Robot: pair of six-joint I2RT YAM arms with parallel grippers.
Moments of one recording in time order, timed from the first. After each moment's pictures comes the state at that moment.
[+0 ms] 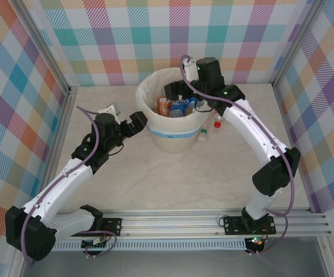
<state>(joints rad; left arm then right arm) -0.44 1.07 0.89 -0.19 0.03 -0.82 0.54 1.71 1.83 -0.60 -0.17 0.12</state>
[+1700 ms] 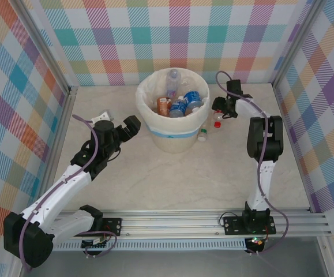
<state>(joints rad) -0.44 1.01 0.79 -0.18 -0.14 -0.84 0.09 2.20 1.71 -0.49 -0.01 0.40</state>
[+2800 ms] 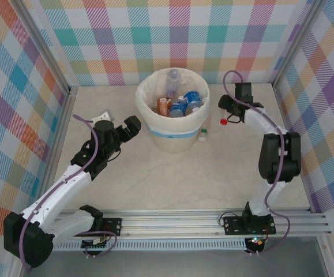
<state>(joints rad) -0.44 1.01 0.79 -0.18 -0.12 -0.84 0.09 1.76 1.35 -0.26 -0.01 0.45</state>
